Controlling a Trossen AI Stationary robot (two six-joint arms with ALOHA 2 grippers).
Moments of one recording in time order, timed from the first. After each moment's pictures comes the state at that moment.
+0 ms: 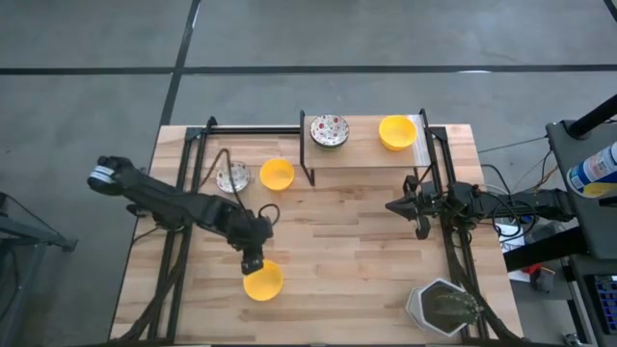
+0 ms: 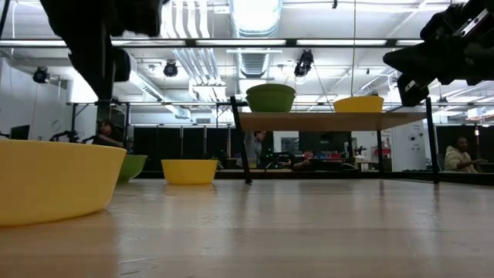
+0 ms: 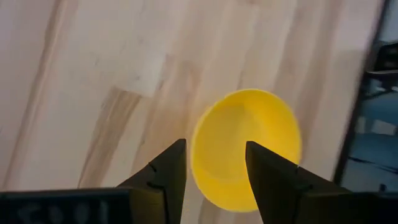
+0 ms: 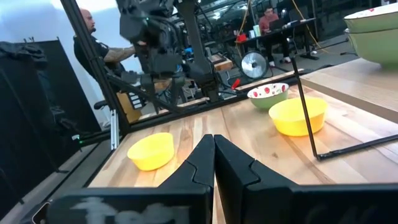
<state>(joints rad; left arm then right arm) -0.31 1.35 1.01 -0.75 0.09 -0.68 0.00 0.25 0.01 0.29 -0.02 0.34</state>
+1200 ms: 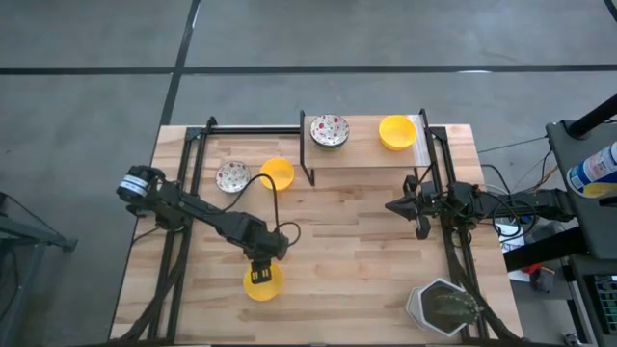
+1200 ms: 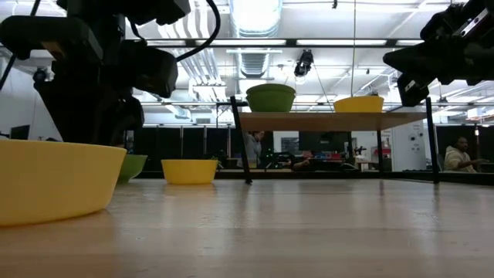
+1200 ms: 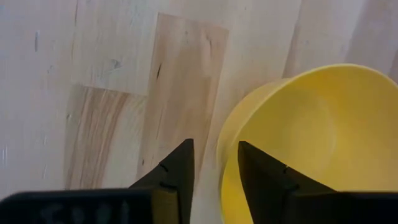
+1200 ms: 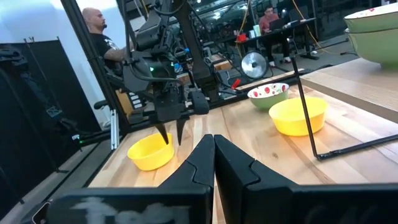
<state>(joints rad) -0.32 1.63 1.01 -0.67 0.14 -0.53 0.00 0.25 0.01 0.29 -0.02 0.34</state>
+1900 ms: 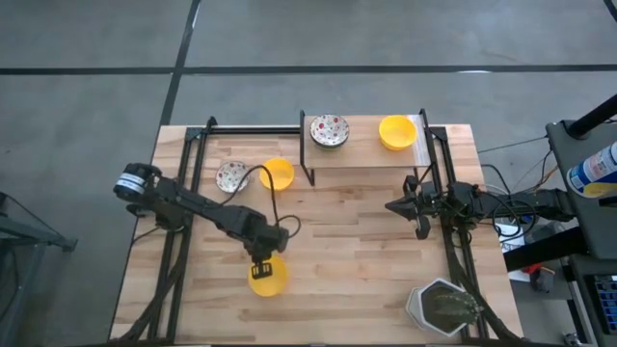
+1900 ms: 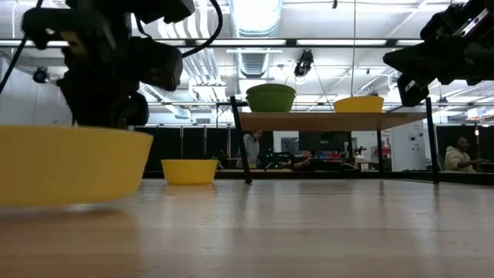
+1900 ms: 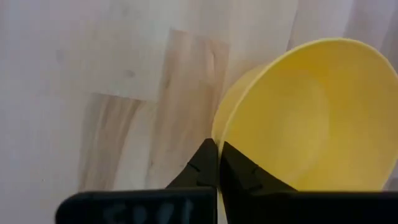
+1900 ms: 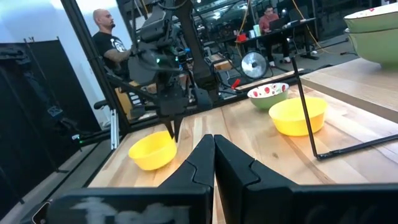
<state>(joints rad) -0.26 1.60 1.01 -0.68 0.17 -0.51 0.00 0.25 0.01 0.29 -0.02 0.34</state>
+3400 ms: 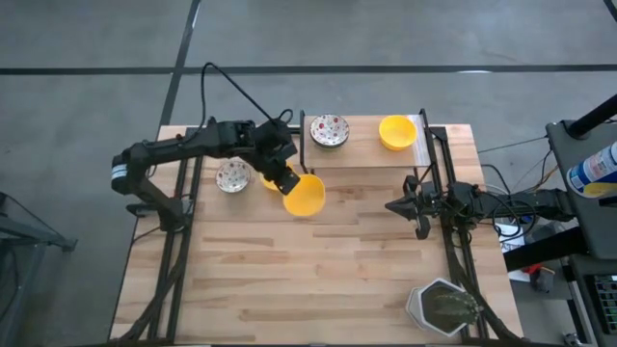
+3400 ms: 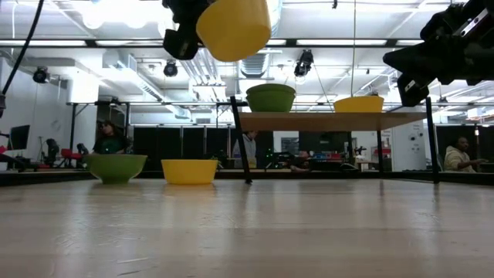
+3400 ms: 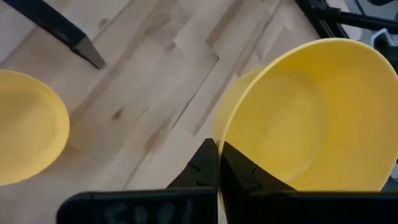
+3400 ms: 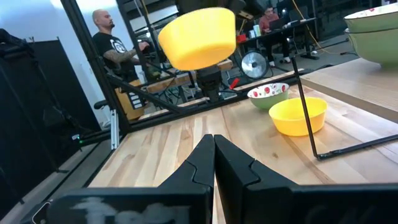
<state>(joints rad) 0.25 1.52 1.55 -0.96 0.27 -0.55 0.00 0.25 0.01 0.29 -0.02 0.34</state>
